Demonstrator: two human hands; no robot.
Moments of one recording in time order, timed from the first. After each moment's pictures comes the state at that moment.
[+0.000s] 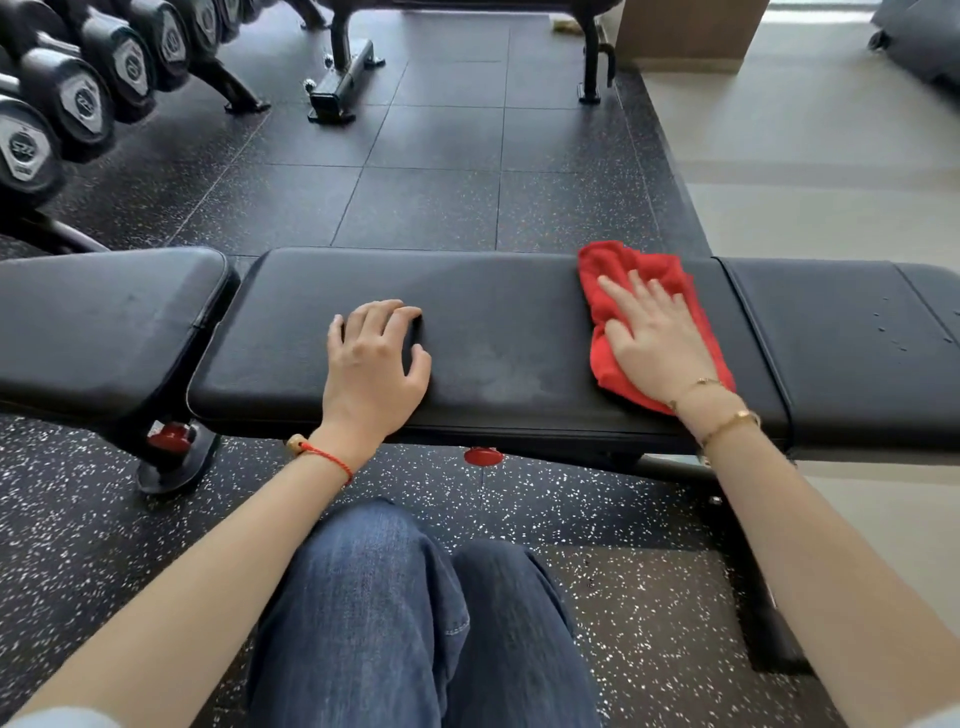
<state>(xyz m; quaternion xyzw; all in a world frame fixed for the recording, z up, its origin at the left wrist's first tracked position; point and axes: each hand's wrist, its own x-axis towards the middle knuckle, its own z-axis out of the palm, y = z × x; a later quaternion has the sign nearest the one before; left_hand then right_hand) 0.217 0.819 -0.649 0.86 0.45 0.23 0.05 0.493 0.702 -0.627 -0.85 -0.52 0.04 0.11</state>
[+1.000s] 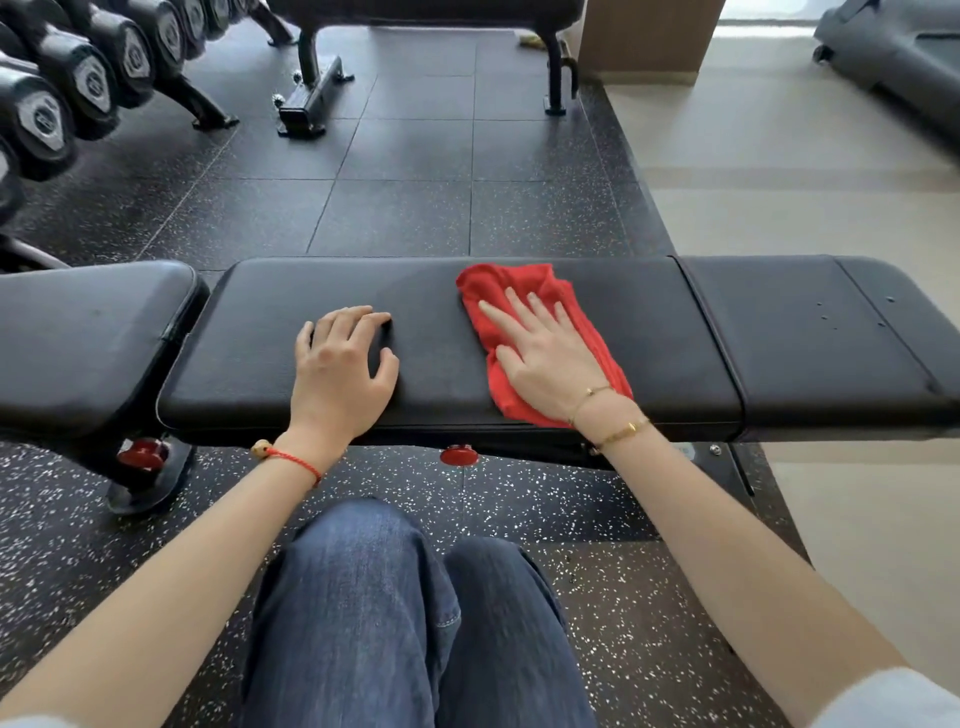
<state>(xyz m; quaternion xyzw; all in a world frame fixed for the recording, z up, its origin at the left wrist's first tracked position) 0.214 0.819 -0.650 0.86 0.44 0.24 0.05 0.427 0.711 -0.627 -0.78 -0.62 0.06 0.12</state>
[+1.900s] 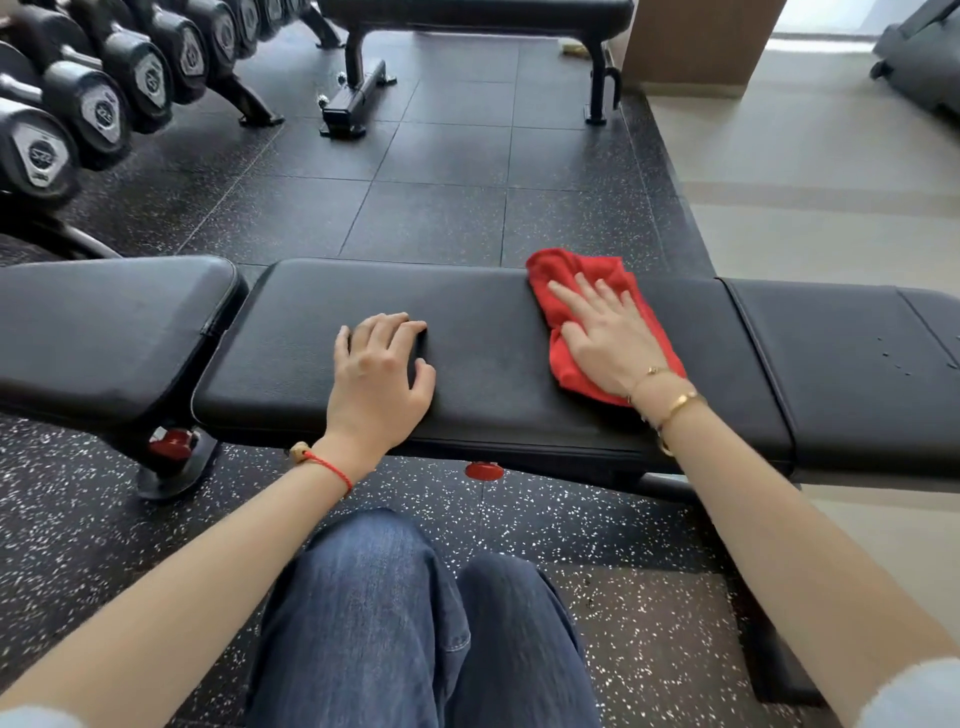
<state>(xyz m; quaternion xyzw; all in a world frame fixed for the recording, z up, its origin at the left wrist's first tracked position) 0.218 0.818 -0.649 0.86 0.45 0.24 0.05 0.477 0.744 -0.627 -0.80 -0.58 0.06 0.12</state>
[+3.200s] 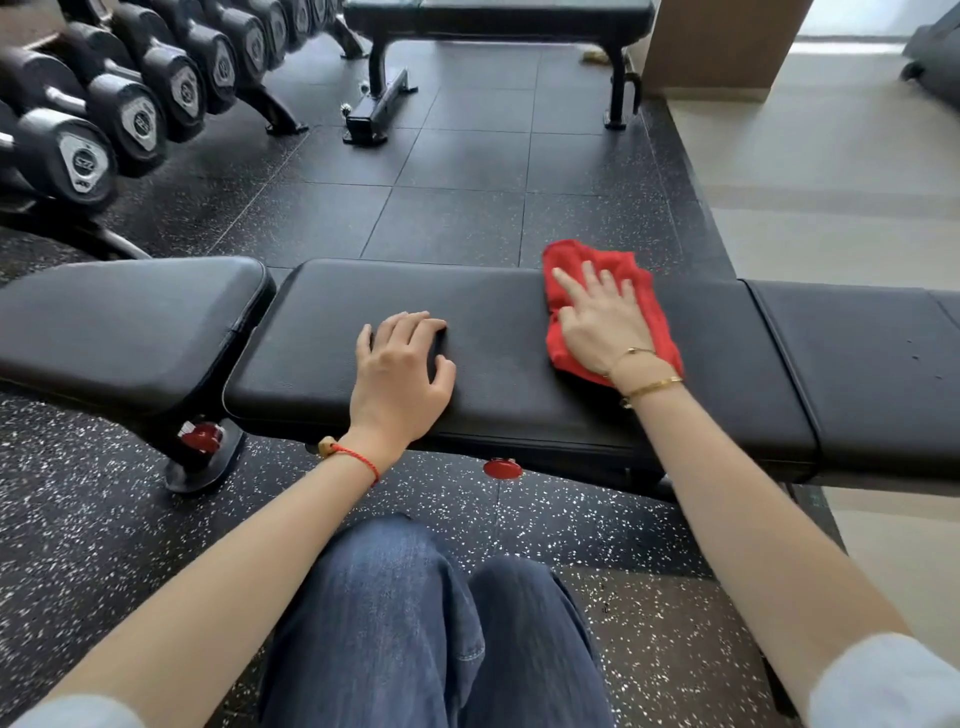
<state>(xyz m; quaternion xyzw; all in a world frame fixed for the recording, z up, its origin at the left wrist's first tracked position) 0.218 0.819 -0.651 0.85 0.46 0.24 0.05 0.457 0.776 -0.626 -0.83 -0.56 0.04 0.09</state>
